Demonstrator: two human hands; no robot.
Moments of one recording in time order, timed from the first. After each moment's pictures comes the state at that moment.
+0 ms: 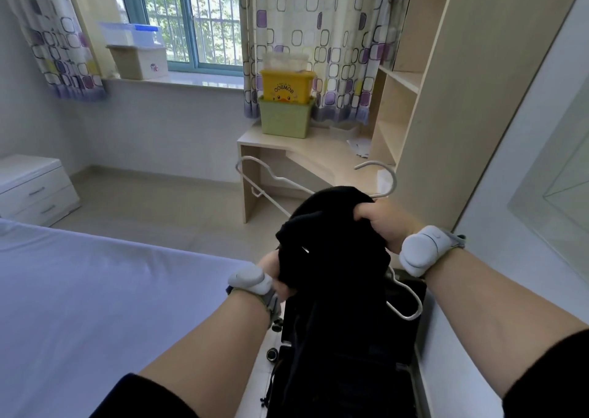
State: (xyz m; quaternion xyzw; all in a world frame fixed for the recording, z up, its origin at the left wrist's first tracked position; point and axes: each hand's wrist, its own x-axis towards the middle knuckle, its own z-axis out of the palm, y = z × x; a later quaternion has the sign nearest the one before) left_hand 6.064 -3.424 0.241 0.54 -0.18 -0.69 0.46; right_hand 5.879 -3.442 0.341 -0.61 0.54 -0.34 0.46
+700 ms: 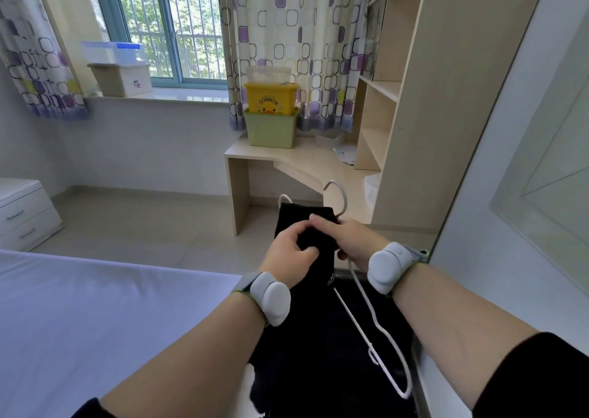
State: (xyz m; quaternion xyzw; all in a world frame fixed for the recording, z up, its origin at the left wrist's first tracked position) left_hand 6.044 -3.422 0.288 0.47 -0.63 -0.42 0.45; right_hand 5.902 -3.442 0.319 -0.60 0.55 -0.34 0.48
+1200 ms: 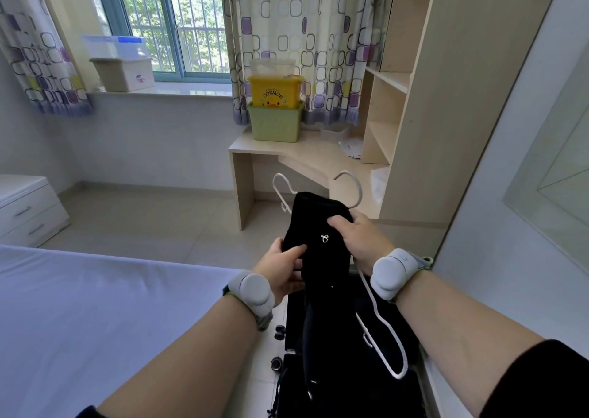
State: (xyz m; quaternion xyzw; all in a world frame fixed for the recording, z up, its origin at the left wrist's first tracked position) left_hand 6.073 -3.435 0.257 0.49 -0.37 -0.68 0.41; right_hand 5.920 -3.446 0.305 -0.50 0.51 -0.49 0.50
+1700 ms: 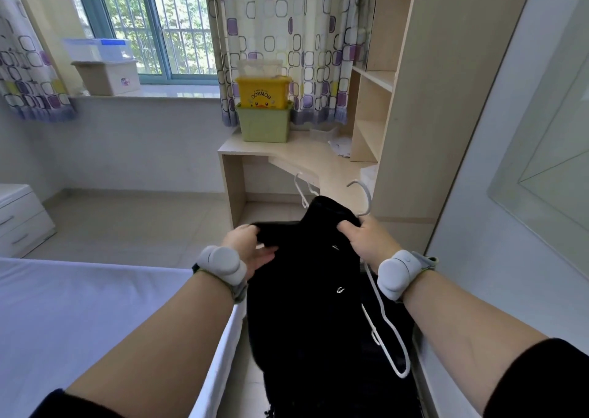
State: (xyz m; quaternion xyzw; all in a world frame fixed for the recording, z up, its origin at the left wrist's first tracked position) left_hand 6.096 -3.457 0.289 0.55 -0.27 -0.63 0.48; right_hand 5.880 -3.445 0.295 -0.58 0.59 -0.41 0.39
